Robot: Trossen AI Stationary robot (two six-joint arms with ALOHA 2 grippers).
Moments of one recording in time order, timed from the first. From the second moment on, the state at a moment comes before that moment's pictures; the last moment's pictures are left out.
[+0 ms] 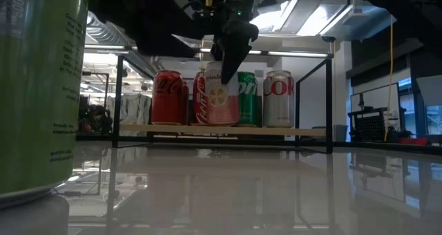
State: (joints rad) left arm -0.29 1.38 0.67 0.30 -0.55 -0.26; right arm -0.14 2.20 2.18 -1.28 0.01 -0.38
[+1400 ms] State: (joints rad) left arm -0.10 1.66 0.67 0.60 -0.40 -0.26; right arm -0.14 2.20 2.18 -1.27 0.01 -0.38
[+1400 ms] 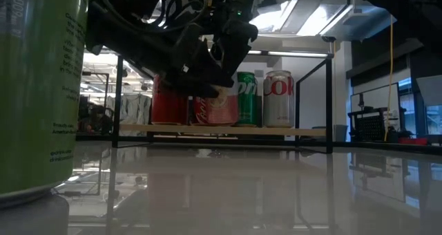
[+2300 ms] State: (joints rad) left arm -0.10 1.66 0.67 0.60 -0.40 -0.26; right arm -0.14 2.20 2.18 -1.27 0.06 -0.38
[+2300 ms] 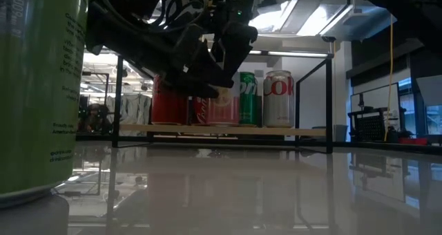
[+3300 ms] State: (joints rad) left arm -0.07 1.66 0.67 0.60 -0.40 -0.26; right arm -0.14 2.20 2.28 -1.31 0.04 -0.38
